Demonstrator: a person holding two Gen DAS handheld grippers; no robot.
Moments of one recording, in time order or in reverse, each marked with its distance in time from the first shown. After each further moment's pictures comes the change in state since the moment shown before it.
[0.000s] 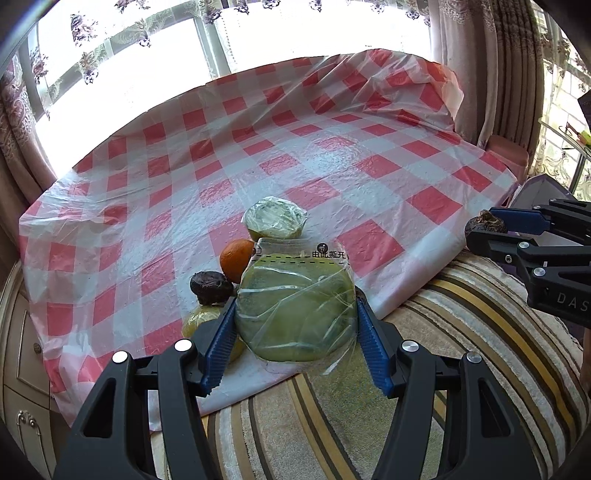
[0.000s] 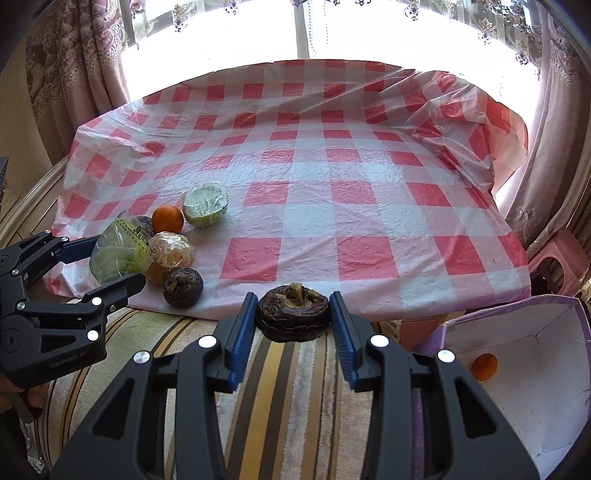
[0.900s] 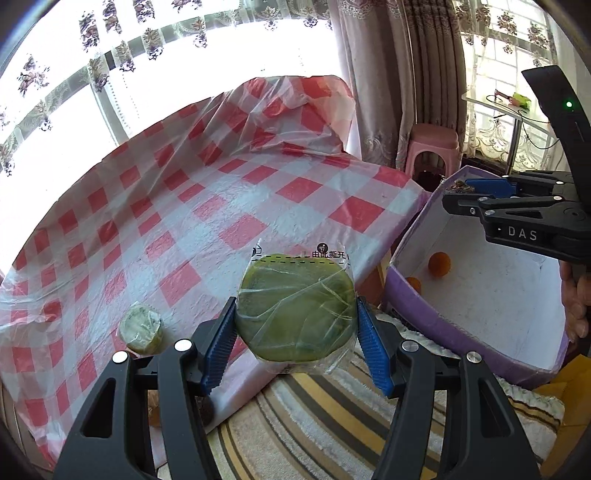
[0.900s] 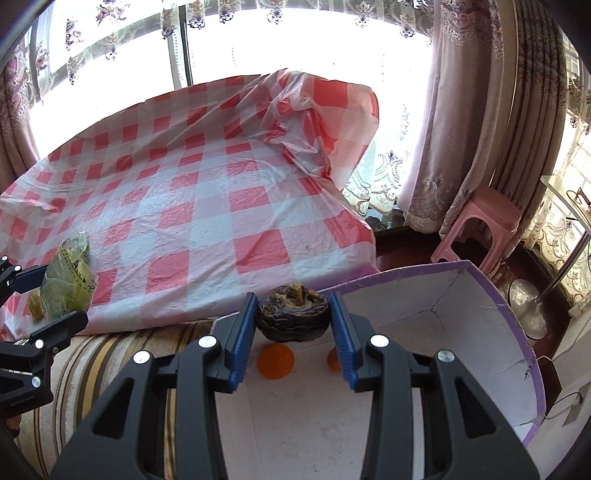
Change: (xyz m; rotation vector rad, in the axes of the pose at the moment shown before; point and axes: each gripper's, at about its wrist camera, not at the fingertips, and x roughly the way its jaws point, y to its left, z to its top) left arm 0.000 -0.130 0.062 0.236 -0.089 -0.190; right arm -0.045 -0.160 -0.021 0.219 -0.048 -0.276
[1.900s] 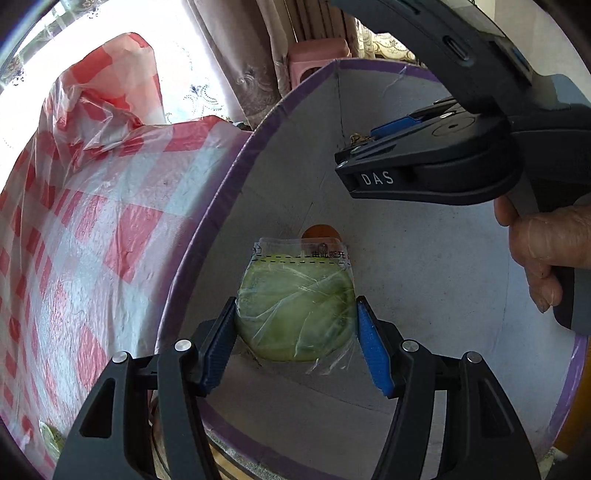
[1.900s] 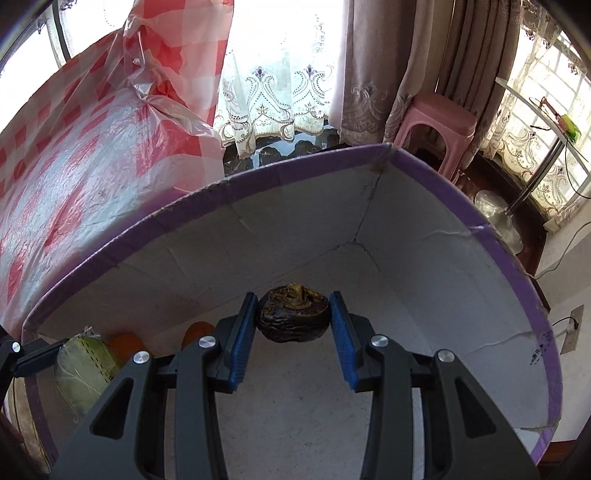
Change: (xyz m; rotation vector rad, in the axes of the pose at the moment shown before) left arm 0.132 -0.164 0.034 0.383 0.271 -0.245; right arm 0.117 -0.120 -0.037 0.226 0.274 -0.163
